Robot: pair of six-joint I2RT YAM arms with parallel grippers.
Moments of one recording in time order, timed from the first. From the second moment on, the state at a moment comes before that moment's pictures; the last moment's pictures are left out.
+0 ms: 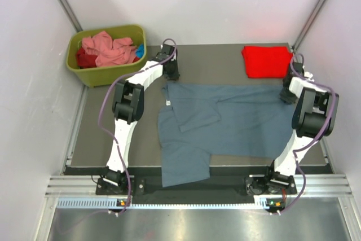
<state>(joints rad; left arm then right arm) -0.36 2.41 2.03 -0.54 0.03 -0.44 -0.26 1.89 1.23 -0.43 0.36 0.40</state>
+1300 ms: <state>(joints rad) -0.32 2.27 1.85 -0.65 -0.06 -0.37 -0.04 1.53 1.12 -0.55 0.13 0.39</state>
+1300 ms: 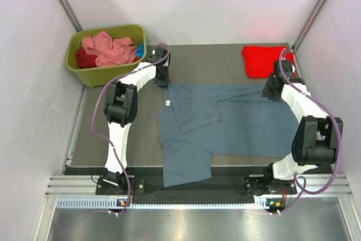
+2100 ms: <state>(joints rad) -0.31 2.41 2.16 -0.74 -0.08 -0.34 -0.05 1.56 1.12 -0.49 0.16 0.40</state>
